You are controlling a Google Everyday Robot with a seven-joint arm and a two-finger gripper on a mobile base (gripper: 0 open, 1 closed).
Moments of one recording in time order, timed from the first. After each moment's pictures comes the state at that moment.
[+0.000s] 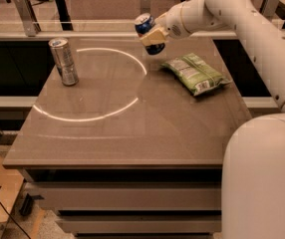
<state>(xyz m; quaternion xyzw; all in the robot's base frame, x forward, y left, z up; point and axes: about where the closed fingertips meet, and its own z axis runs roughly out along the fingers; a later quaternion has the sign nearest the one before) 0.810 -0.039 0.928 -0.51 0.70 0.14 0.49</state>
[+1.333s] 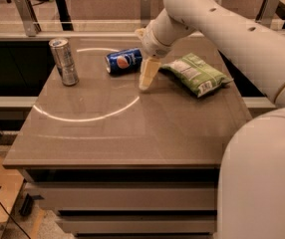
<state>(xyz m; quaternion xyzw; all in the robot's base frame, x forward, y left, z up) 0.743 0.004 0.865 -0.73 0.59 -0.01 0.33</state>
